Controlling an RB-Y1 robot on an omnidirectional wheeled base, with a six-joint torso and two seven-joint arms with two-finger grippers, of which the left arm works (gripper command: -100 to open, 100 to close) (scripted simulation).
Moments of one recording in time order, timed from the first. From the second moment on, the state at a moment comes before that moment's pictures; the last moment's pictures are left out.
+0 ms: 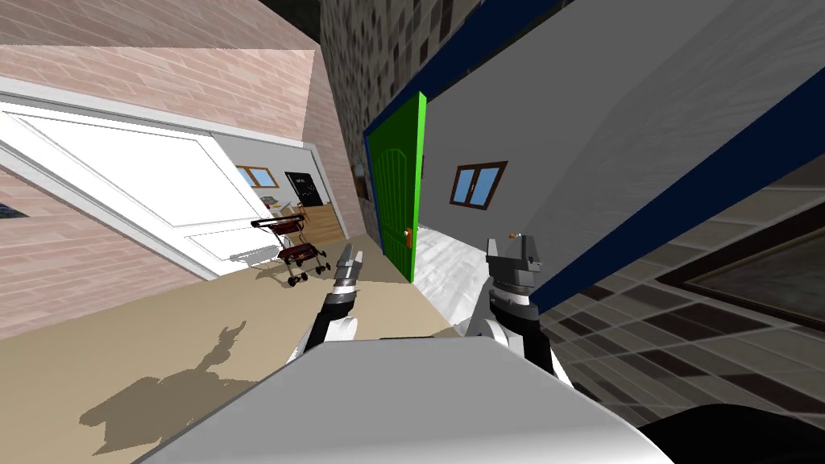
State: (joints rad) arm 0.41 0.08 -0.11 -2.03 0.08 -0.52 -0.08
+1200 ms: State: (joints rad) arm 0.25 0.11 -0.24 -1.77 0.06 -0.44 -0.01
